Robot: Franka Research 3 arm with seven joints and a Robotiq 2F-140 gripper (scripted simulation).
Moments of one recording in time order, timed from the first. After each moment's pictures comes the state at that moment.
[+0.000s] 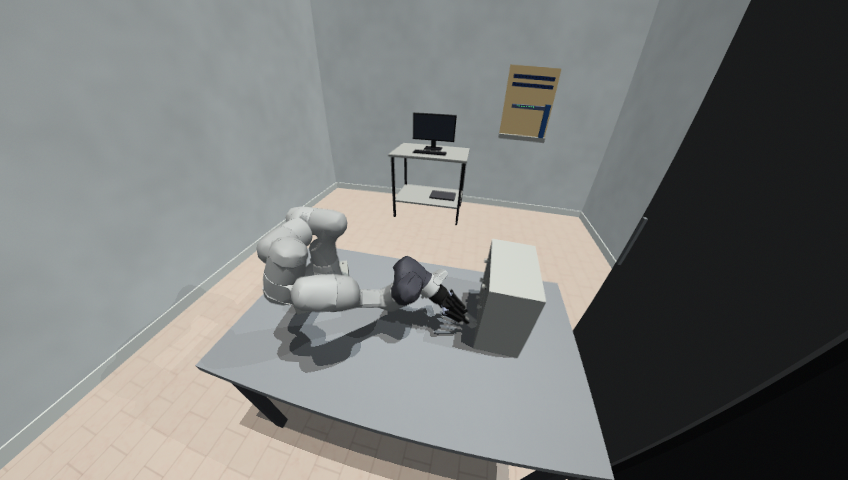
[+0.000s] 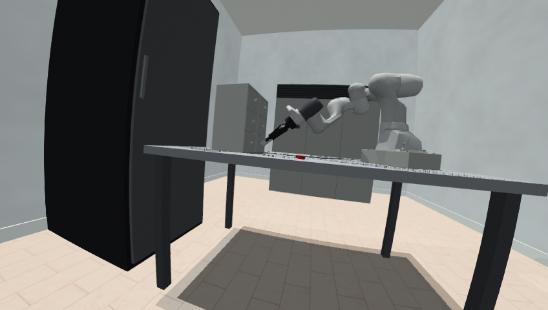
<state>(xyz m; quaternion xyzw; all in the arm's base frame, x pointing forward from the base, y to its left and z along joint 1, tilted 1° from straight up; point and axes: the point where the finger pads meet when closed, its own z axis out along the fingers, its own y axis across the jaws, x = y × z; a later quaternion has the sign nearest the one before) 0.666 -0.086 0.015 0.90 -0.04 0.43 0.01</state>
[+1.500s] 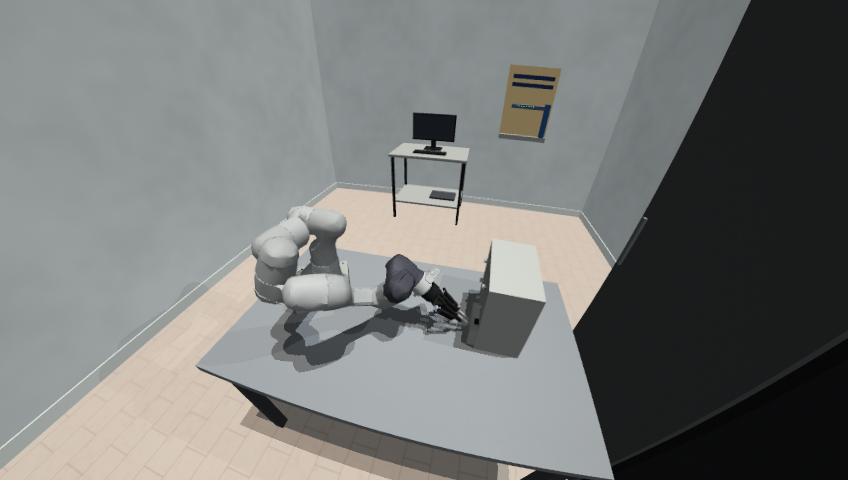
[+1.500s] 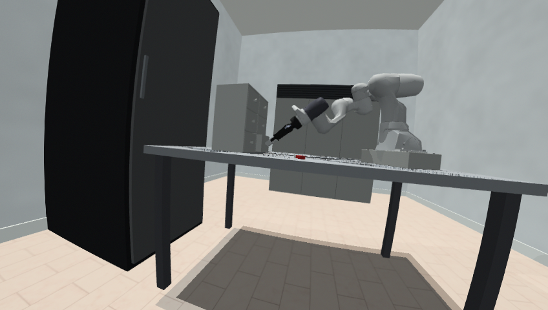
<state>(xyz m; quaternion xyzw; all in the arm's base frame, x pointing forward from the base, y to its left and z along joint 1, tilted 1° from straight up) 0.634 -0.081 0.015 0.90 -0.04 0.43 0.01</state>
